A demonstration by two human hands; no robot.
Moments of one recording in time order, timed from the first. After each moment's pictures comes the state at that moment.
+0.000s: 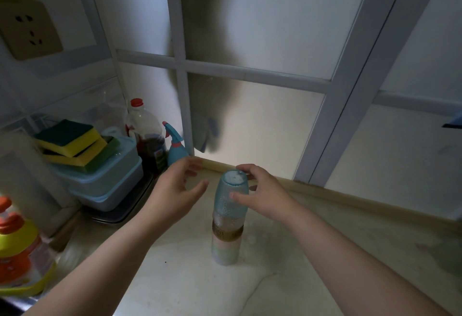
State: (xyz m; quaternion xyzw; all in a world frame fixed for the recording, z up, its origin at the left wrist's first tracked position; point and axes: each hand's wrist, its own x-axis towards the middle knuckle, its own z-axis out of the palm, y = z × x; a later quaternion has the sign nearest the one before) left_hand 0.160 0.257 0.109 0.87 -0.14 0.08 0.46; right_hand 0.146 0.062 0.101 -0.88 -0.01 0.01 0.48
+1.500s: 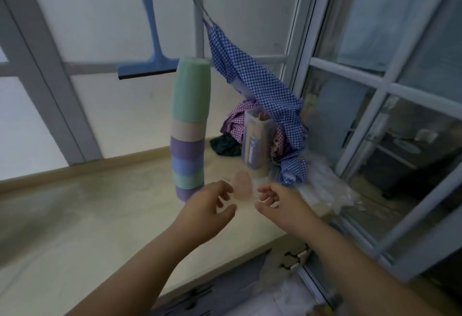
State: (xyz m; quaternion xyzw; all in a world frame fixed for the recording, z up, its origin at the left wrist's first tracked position) left_hand -0.233 -0.148 0.089 0.76 -0.53 -0.11 0.37; right_hand -0.374 -0.281 0.082 -0.85 0.34 -0.16 0.38
